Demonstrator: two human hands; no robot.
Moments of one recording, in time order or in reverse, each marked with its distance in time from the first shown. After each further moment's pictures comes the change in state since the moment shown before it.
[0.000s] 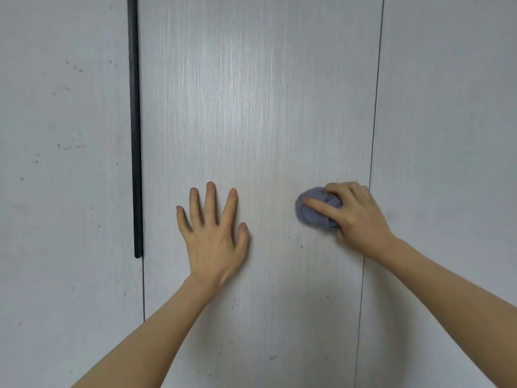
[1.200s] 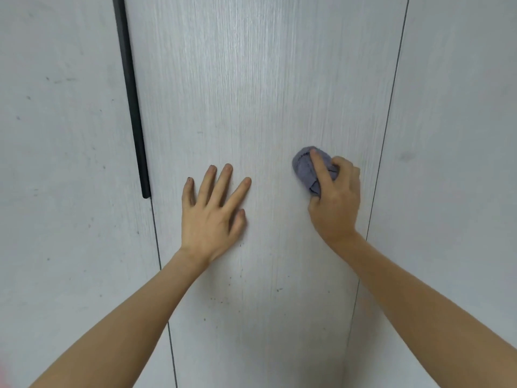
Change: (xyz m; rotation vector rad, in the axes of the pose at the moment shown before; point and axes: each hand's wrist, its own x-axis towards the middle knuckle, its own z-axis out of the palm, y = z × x) left_hand -0.055 -0.022 0.002 0.112 -0.109 0.294; right_hand -0.034 -0.092 0.026 0.105 0.205 0.553
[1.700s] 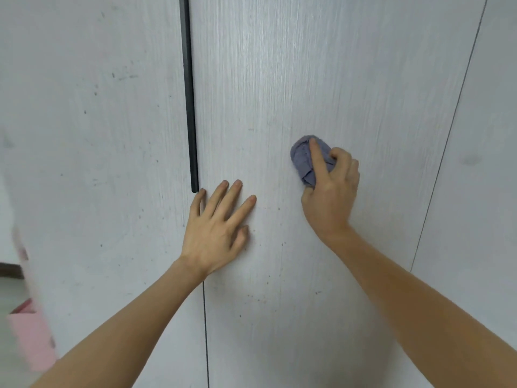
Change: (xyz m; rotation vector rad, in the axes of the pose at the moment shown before) left_hand -0.048 -0.055 -0.019 0.016 -0.172 0.052; right_hand 0.012 -0.079 0.033 0.029 -0.040 0.075
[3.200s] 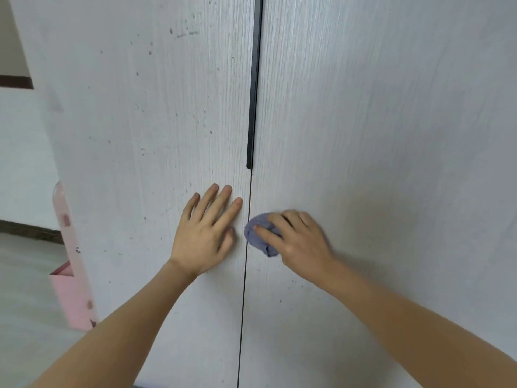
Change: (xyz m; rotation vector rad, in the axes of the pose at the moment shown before) left_hand -0.080 -0.088 0.036 -0.018 0.067 -0.045; right_hand -0.096 -0.088 0.036 0.104 -0.416 -0.736
